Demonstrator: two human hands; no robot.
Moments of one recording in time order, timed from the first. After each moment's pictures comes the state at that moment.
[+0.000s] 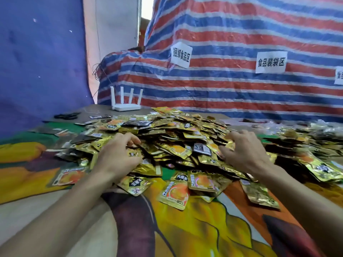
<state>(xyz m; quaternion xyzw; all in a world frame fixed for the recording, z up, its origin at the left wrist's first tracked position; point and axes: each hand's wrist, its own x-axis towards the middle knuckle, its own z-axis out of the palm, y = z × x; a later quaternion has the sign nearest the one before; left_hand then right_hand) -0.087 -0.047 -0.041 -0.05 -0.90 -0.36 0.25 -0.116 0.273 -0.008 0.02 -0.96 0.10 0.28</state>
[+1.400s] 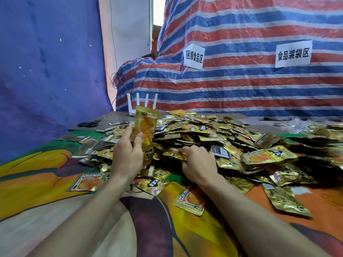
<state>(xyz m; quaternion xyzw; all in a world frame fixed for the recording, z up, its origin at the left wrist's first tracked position) -0.098 -0.048 -0.042 -0.06 -0.77 -0.48 0.41 -0.143 0.136 -0.053 0.14 -0.96 0.13 0.20</state>
